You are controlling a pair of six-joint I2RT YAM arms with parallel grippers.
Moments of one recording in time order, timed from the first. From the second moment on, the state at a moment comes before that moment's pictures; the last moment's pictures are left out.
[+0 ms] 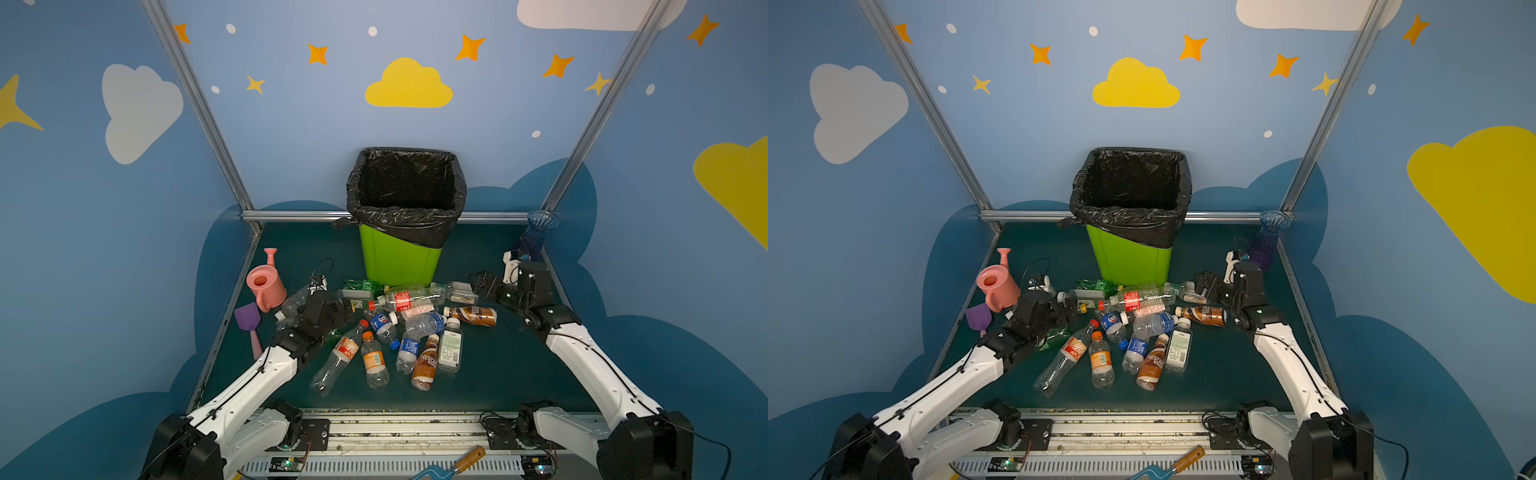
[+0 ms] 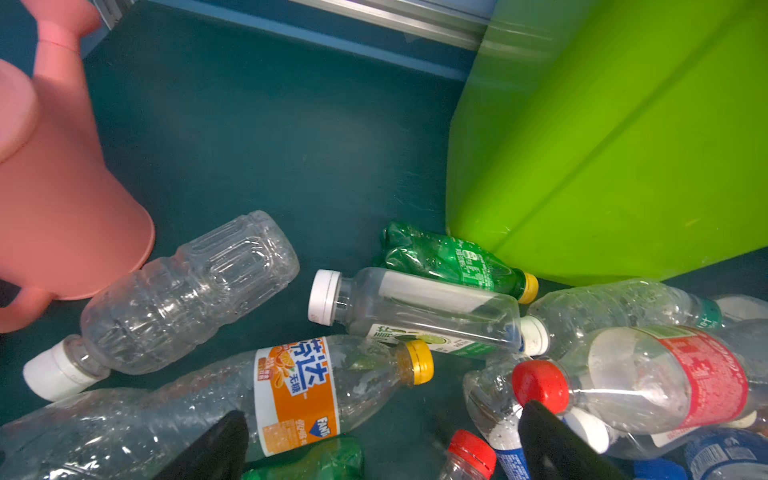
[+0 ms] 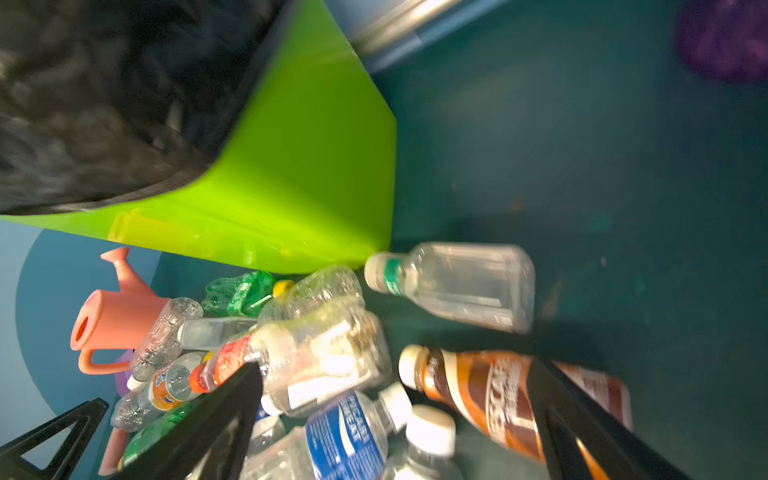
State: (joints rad) left arm -0.46 1.02 0.60 -0.24 -0.32 -0.50; right arm 0.21 1.08 0.77 -0.29 -0.19 0.54
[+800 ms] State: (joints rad) left arm -0.48 1.07 0.61 -0.20 -0.32 -0.49; right arm 0.16 1.19 0.51 -0.16 -0.22 0.96
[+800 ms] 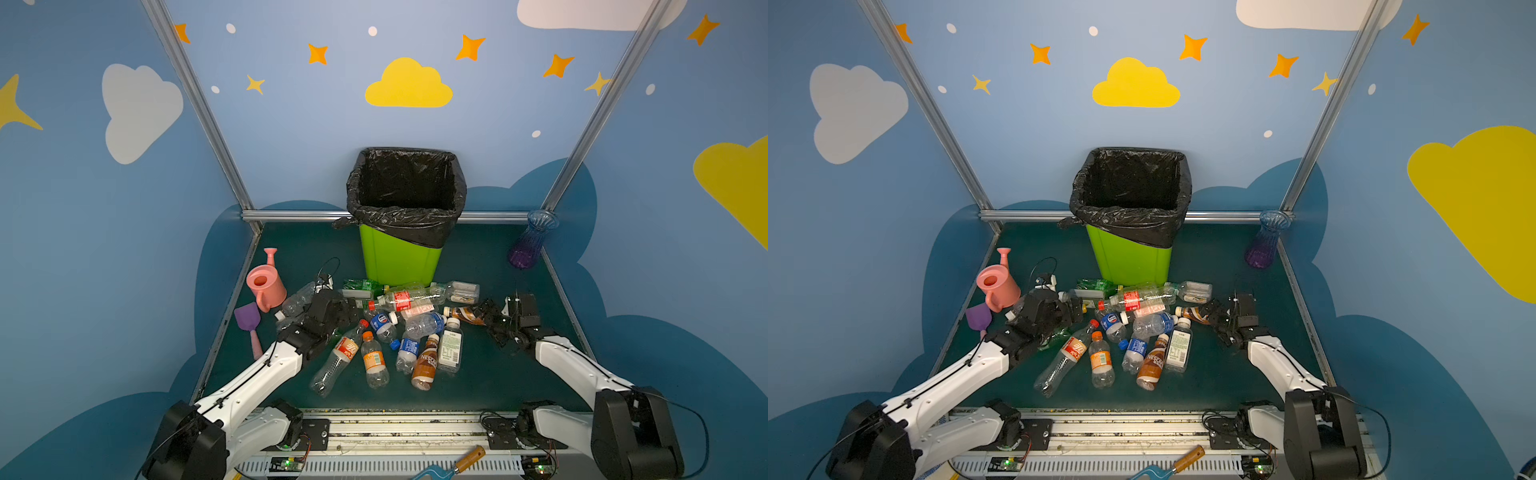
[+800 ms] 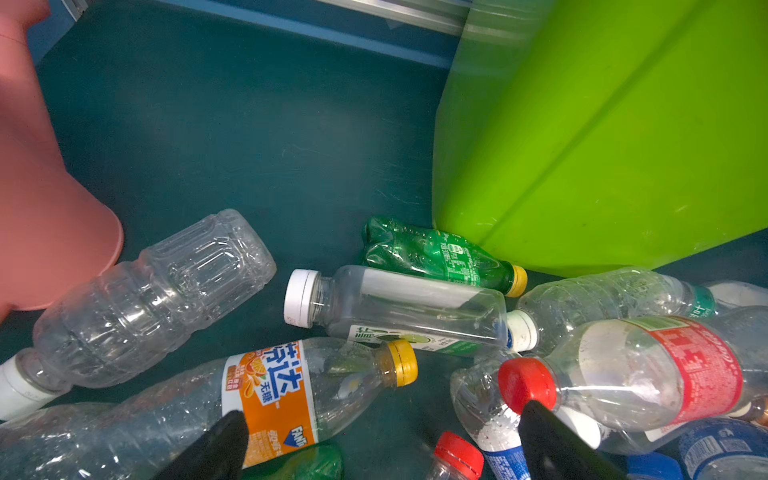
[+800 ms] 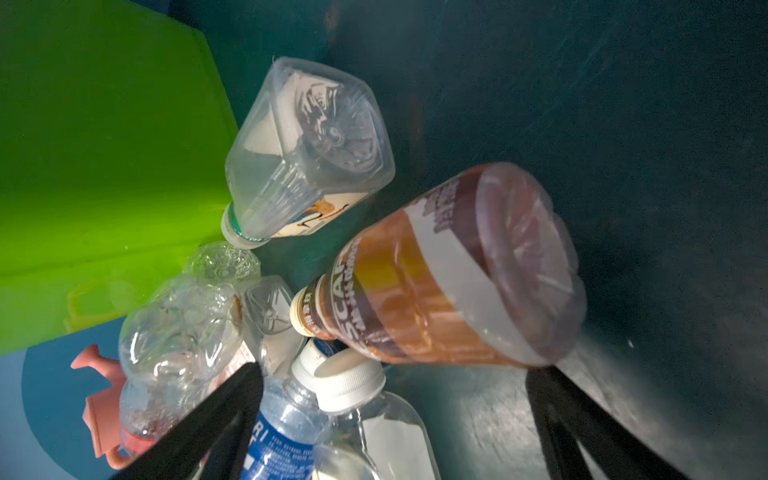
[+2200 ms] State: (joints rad) left arm -0.48 1.07 0.60 -0.20 -0.33 -0.49; right arm 0.01 1.35 0.49 0.00 -0.07 1.15
